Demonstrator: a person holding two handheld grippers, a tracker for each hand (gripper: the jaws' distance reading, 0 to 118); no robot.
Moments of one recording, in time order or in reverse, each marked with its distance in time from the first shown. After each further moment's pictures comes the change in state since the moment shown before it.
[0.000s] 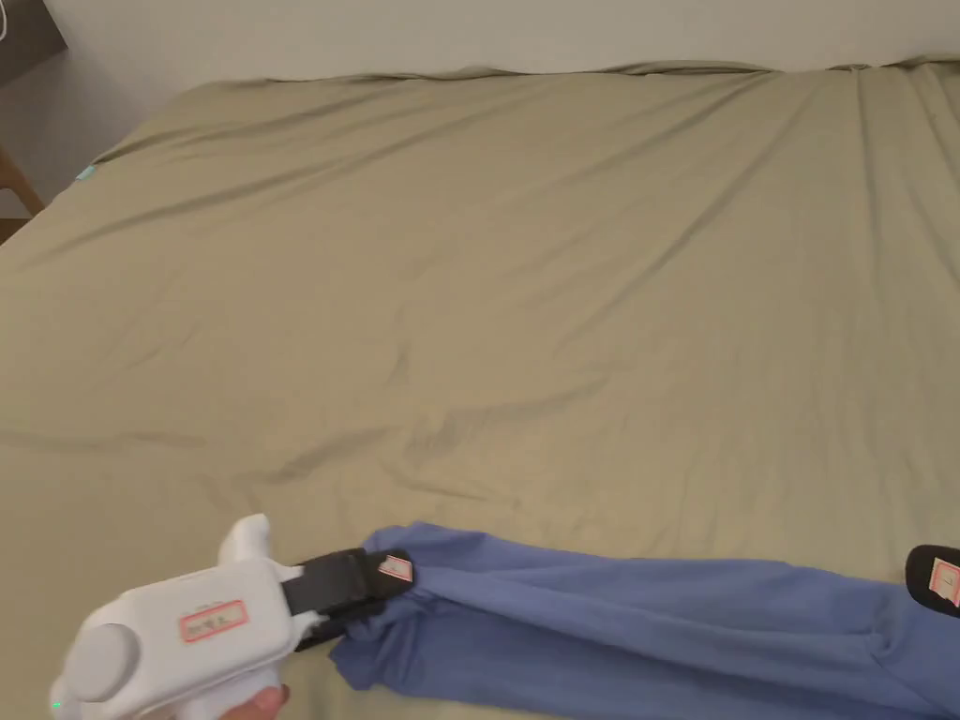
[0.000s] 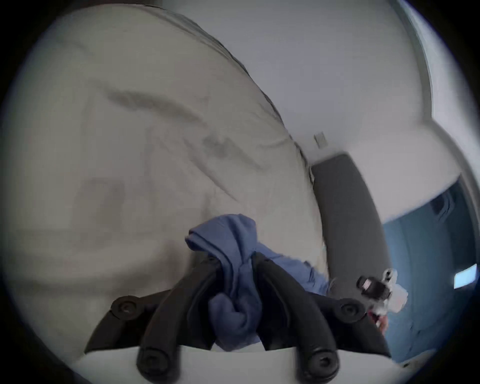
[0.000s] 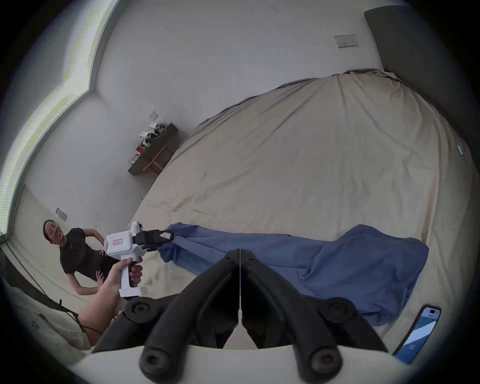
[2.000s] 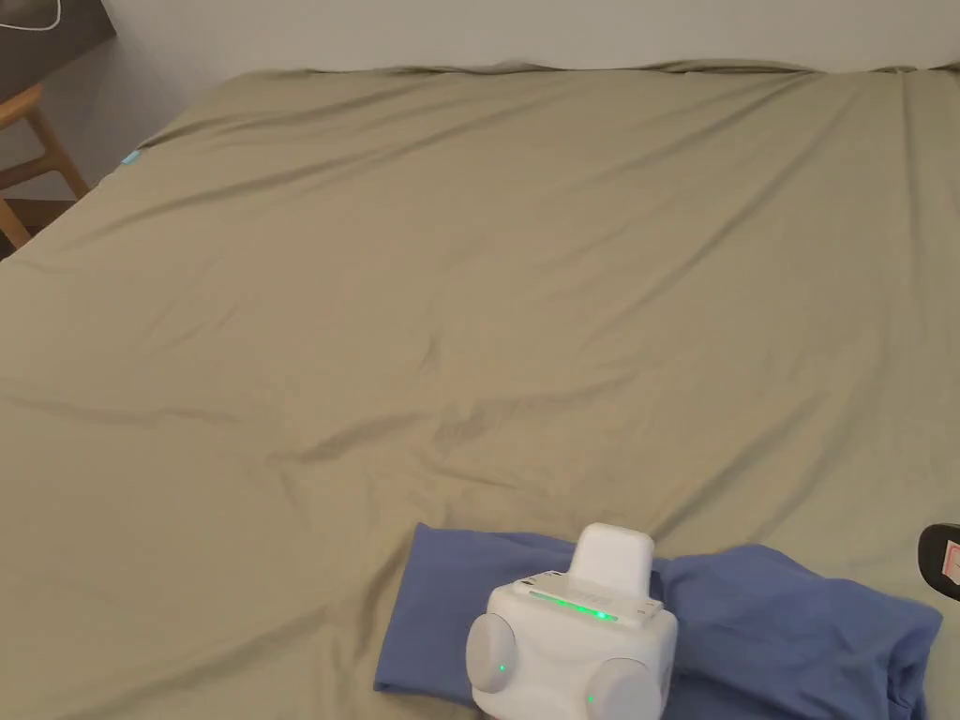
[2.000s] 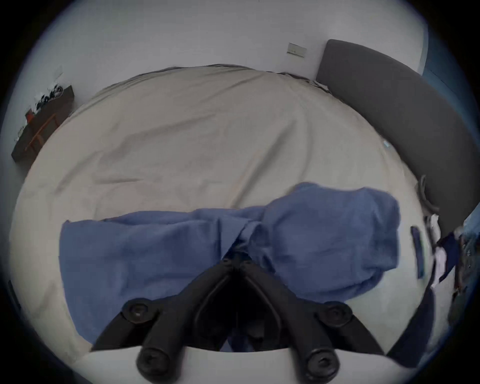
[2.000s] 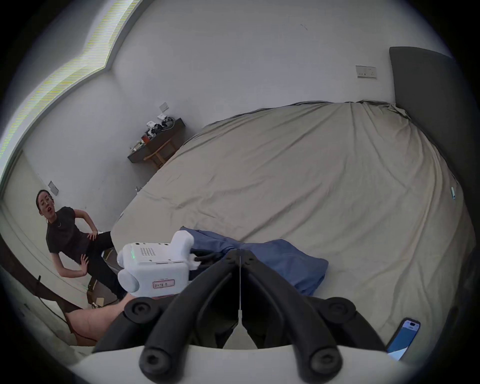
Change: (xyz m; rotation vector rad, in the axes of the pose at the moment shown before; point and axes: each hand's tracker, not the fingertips) left arm 0.174 -0.132 -0.146 -0.160 0.409 -0.703; right arm -0.052 0.003 0.013 0.033 -0.050 0.158
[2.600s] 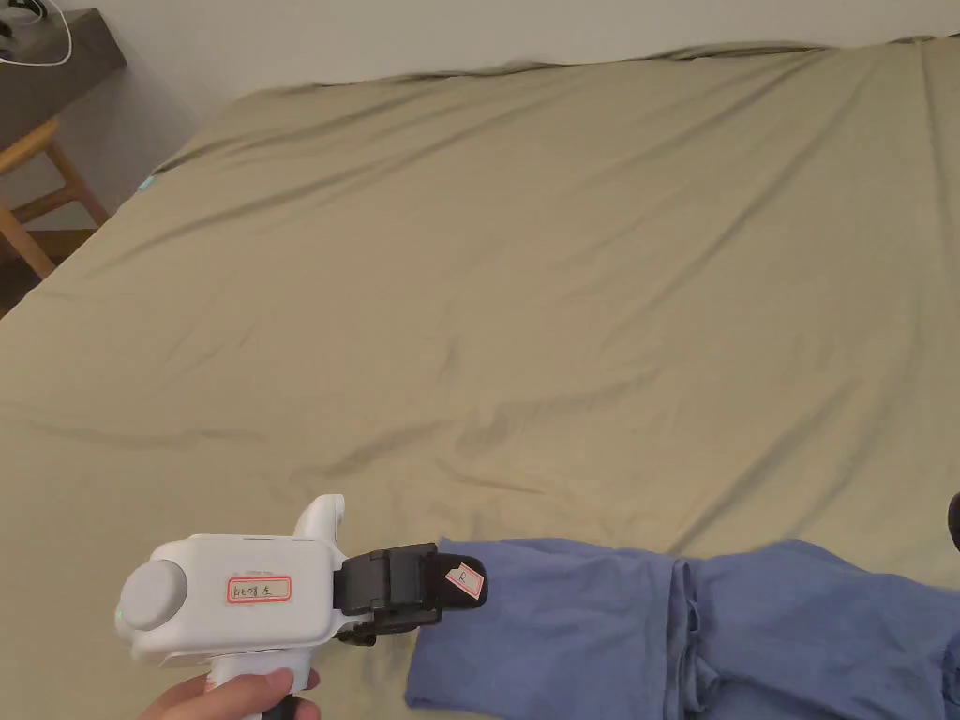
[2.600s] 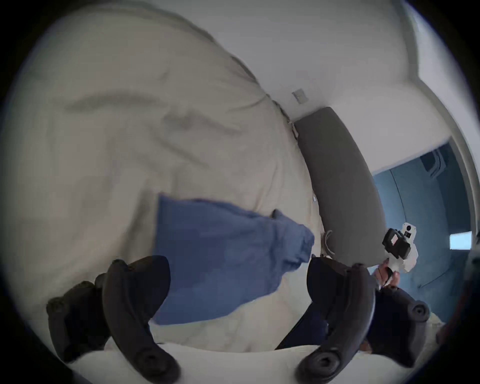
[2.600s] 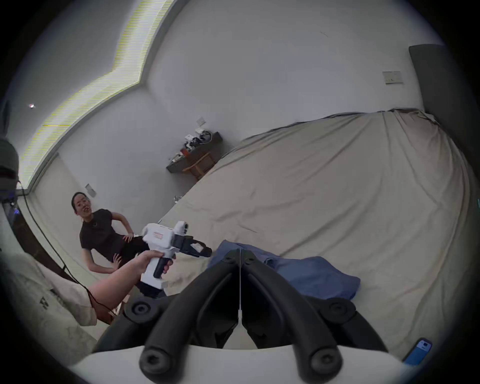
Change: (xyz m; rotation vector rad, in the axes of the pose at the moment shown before) left arm -0.265 -0.019 0.052 -0.114 -0.560 0.463; right arm 0.005 0.005 0.019 0.082 0.252 0.036
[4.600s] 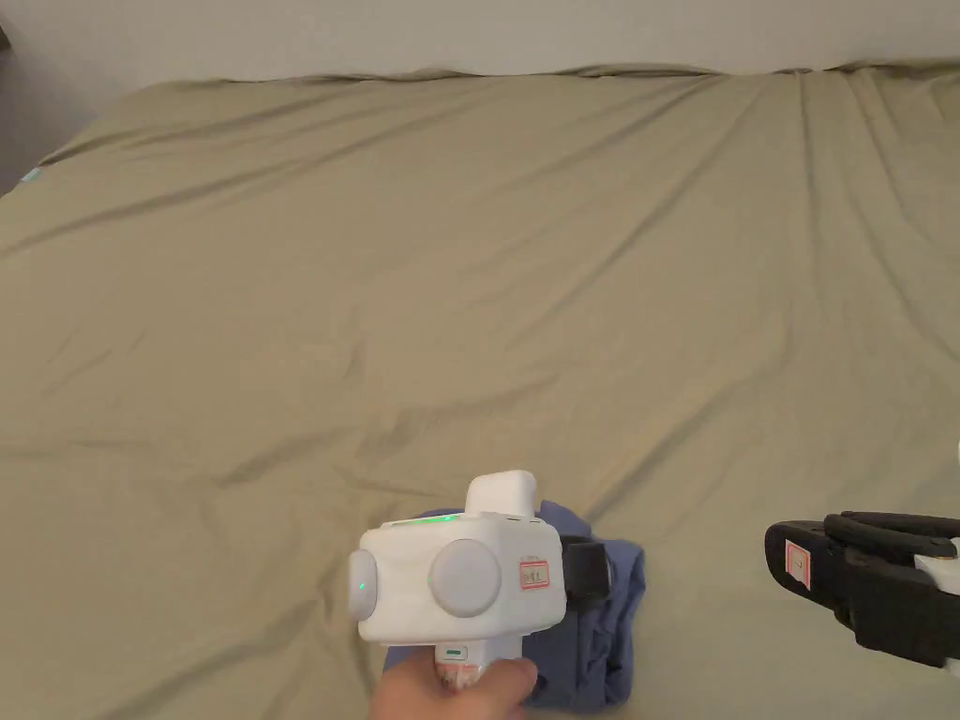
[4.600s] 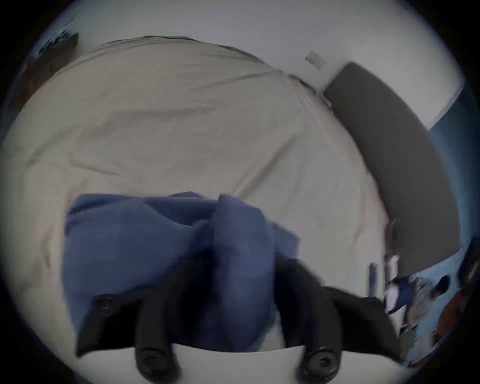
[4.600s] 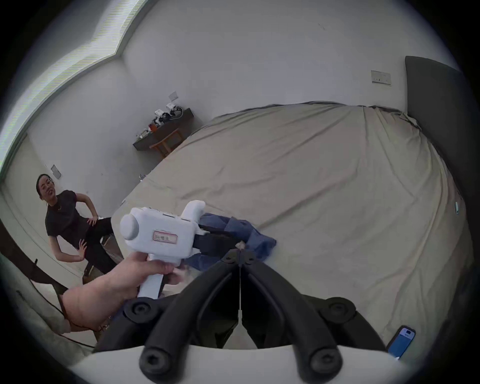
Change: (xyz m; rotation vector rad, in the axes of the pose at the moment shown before) left arm 0.162 -0.026 -0.175 0.095 0.337 -0.196; right arm -0.010 -0.010 -0.032 -0.135 -0.239 0.039
